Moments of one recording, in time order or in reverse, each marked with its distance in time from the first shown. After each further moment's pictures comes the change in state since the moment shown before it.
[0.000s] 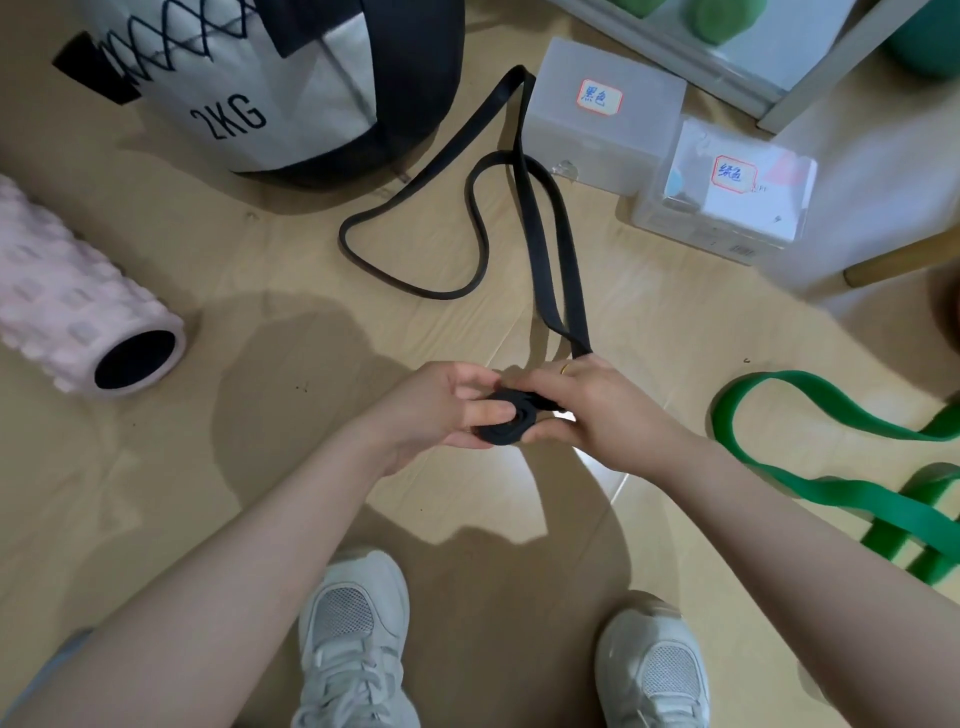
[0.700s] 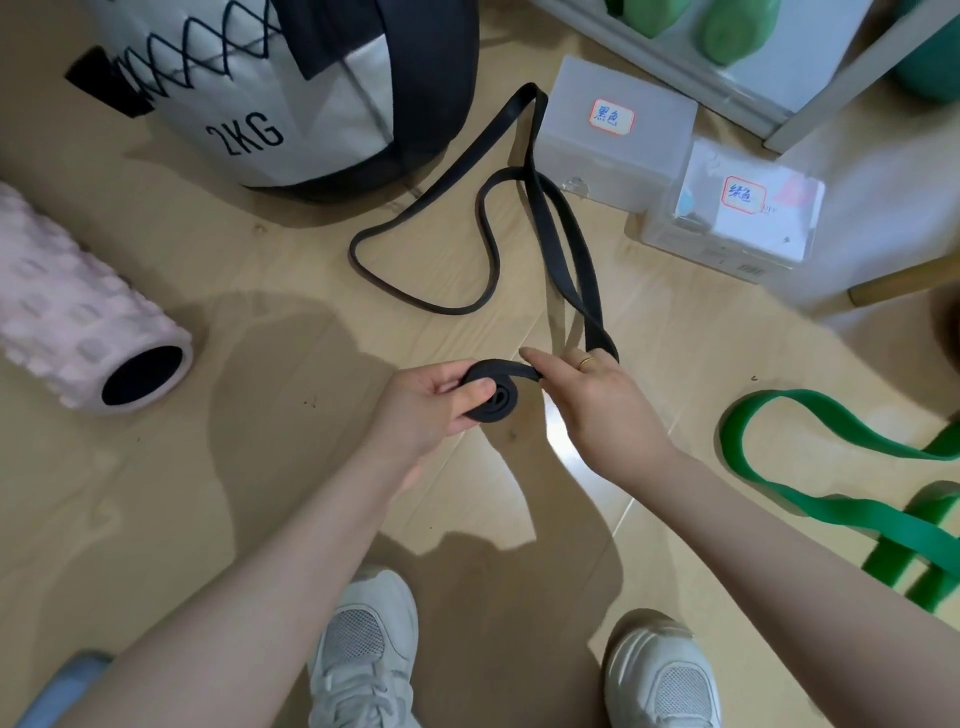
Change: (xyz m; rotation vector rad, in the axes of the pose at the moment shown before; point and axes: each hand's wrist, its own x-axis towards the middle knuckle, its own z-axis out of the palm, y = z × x) left_hand 0.002 -0.004 -0.010 -0.300 0.329 0.148; right_hand 0.019 -0.014 0.008 -0.274 0.181 0.296
